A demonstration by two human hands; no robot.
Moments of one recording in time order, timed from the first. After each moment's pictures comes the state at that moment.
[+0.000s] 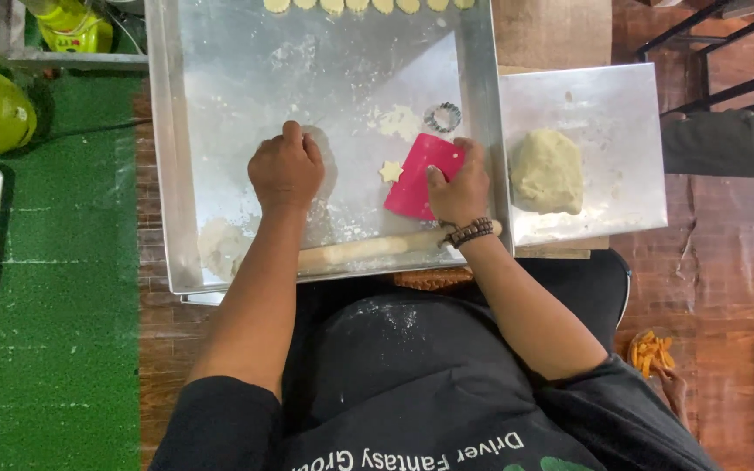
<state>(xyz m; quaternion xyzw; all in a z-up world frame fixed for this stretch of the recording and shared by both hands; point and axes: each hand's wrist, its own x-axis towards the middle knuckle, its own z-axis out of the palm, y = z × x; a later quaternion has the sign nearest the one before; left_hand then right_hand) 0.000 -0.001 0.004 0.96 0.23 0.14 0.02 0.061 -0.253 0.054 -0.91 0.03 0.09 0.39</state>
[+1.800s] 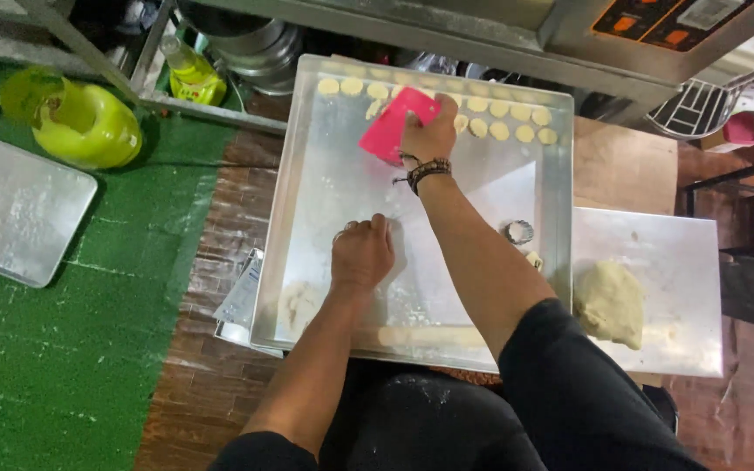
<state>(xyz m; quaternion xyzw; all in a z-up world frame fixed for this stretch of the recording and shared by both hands) -0.007 0.016 0.009 0.97 0.21 0.06 0.07 0.201 0.014 0.044 -0.87 -0.04 0.04 0.49</state>
